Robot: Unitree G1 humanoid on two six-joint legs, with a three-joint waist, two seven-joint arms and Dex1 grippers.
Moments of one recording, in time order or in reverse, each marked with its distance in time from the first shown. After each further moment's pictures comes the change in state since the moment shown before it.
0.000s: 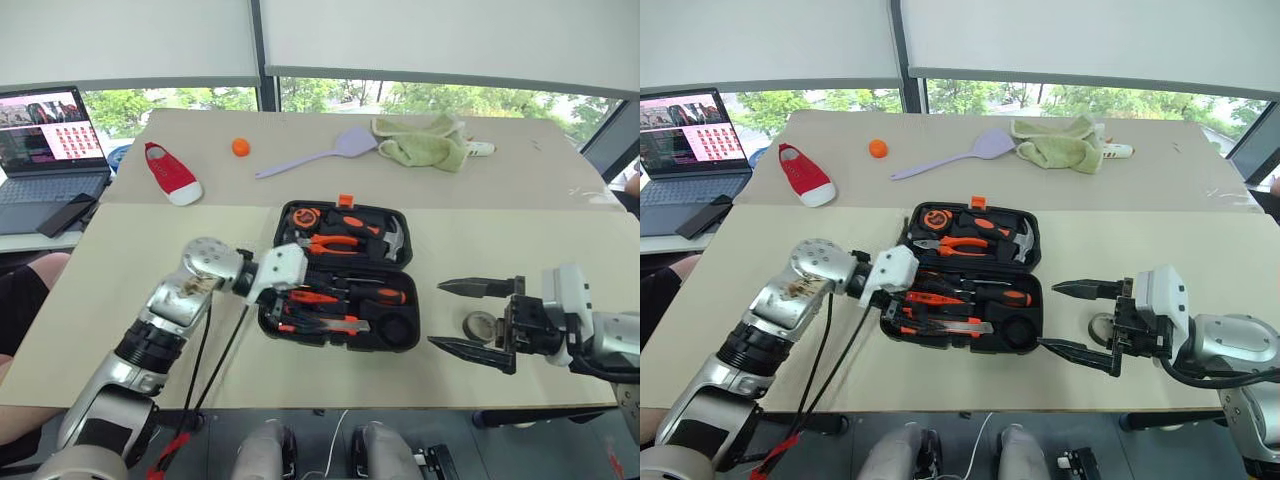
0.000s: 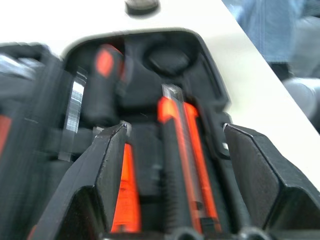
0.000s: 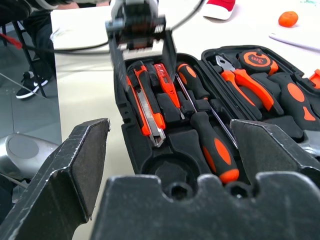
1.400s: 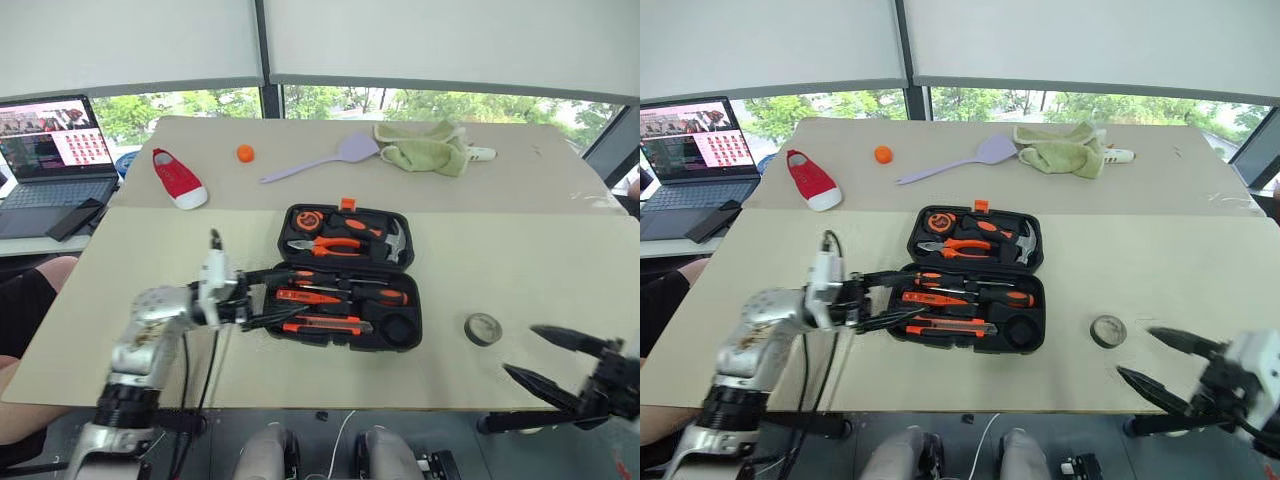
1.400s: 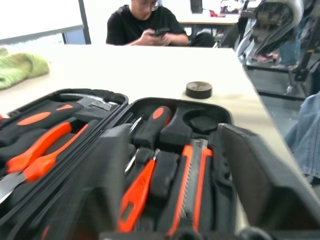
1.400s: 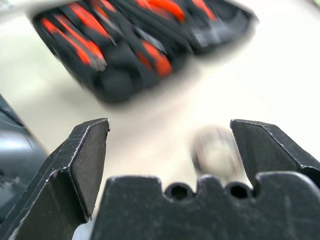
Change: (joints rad) left arm 0.385 -0.006 0.332 -0.062 -0.262 -0.087 0.044; right arm 0.519 0.131 -0.418 0.126 -0.092 -0.121 -0.004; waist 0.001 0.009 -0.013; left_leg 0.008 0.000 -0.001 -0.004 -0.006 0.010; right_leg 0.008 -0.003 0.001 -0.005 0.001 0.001
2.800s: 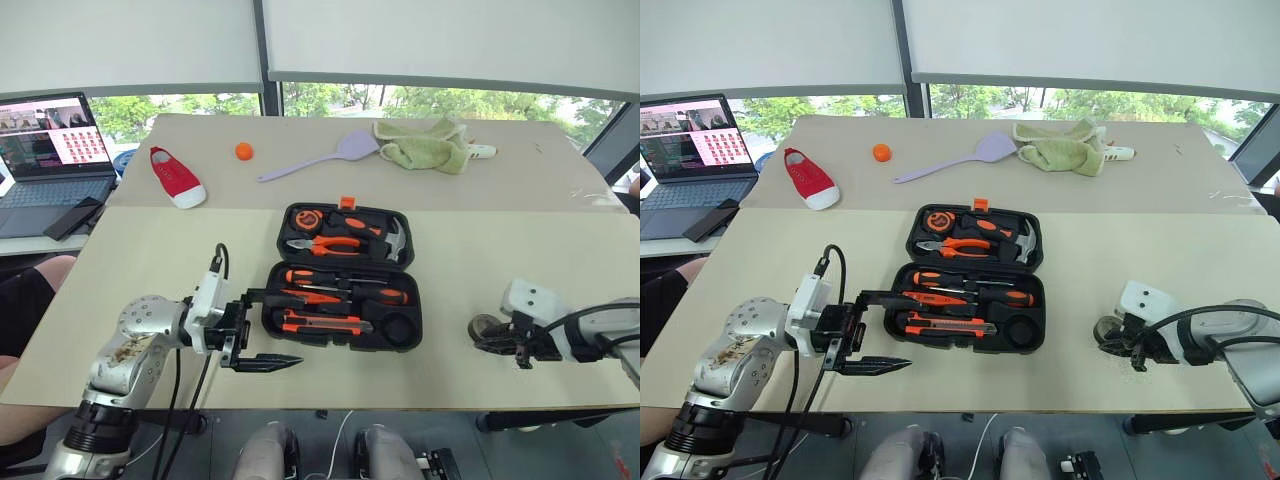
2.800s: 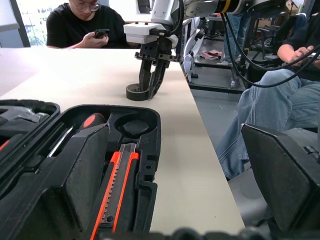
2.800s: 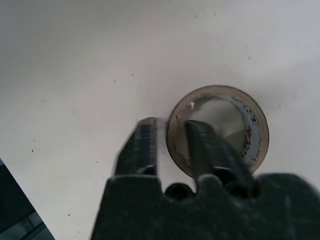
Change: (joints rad) left arm 0.059 0.028 -0.085 -0.198 -0.067 0.068 -0.049; right arm -0.656 -0.445 0.737 0.146 -0.317 0.296 -0.004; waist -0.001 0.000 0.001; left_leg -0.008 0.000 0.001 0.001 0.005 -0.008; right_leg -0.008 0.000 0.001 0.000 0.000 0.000
